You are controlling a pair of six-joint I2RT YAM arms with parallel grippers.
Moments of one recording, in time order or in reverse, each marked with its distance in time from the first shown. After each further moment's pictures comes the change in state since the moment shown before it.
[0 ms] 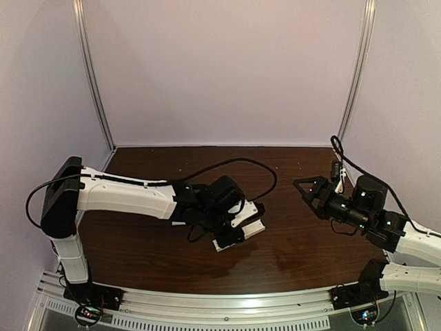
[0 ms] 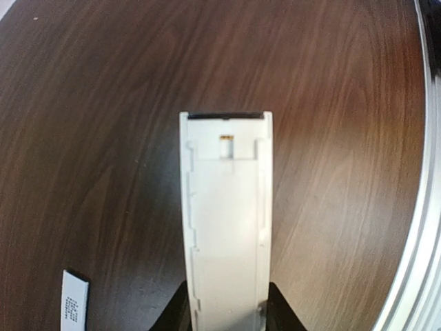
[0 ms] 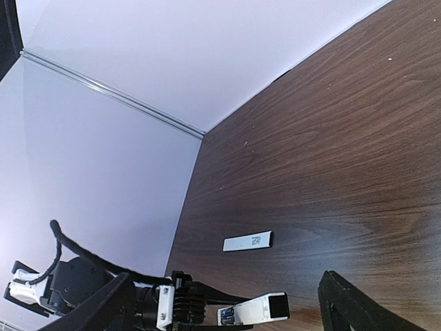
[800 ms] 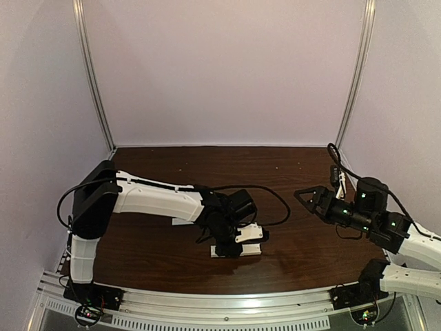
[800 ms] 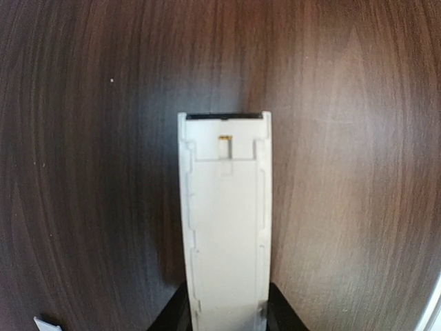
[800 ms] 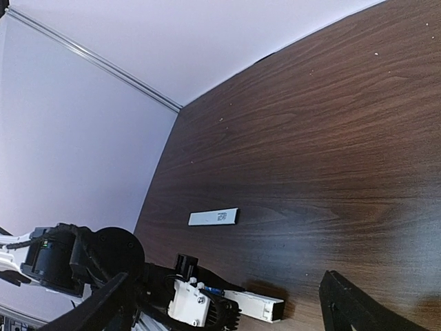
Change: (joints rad) left arm 0.000 0.234 0.179 -0.243 0.063 0.317; right arm -0.039 -0.071 -0.003 -0.172 -0.060 -0.146
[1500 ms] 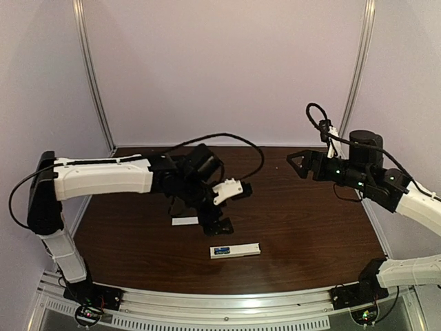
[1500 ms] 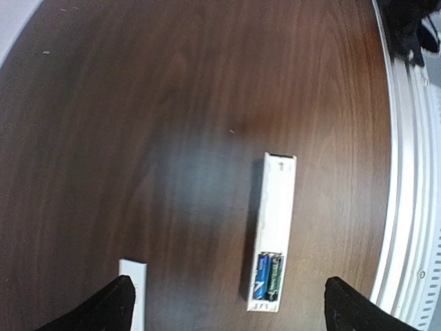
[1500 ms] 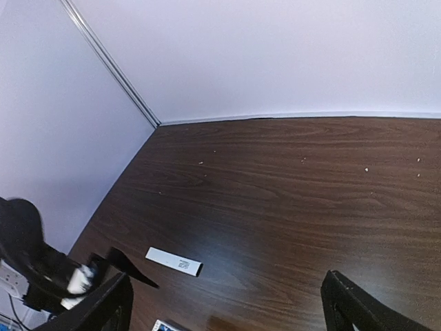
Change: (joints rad) left arm 0.098 -0.270 -0.085 0.011 0.095 -0.050; right arm -0.067 0.263 0.389 -0.124 0.034 -0.392
